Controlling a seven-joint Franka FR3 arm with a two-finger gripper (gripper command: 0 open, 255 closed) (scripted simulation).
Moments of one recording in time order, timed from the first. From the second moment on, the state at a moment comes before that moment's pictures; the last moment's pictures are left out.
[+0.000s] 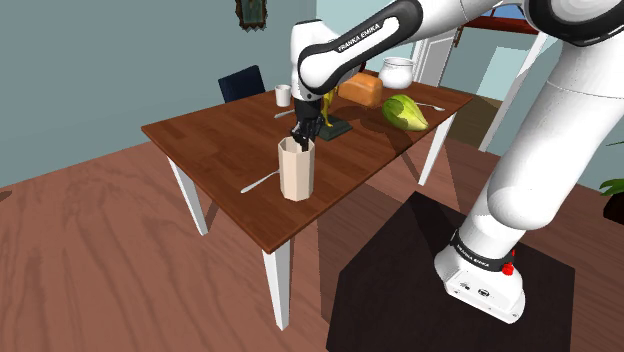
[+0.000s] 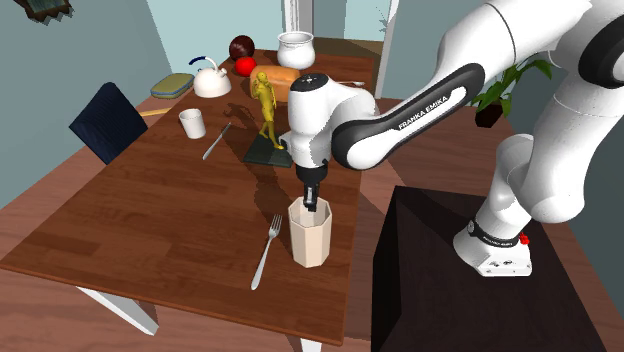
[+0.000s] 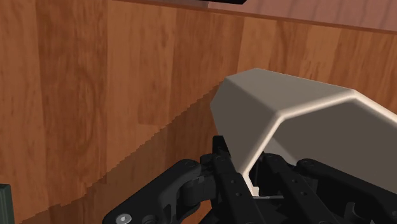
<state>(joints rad) 0.05 0.02 0.14 -2.15 -0.01 2.15 0.12</state>
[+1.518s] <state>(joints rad) 0.05 -0.07 0.14 -1.97 0.01 1.88 0.11</state>
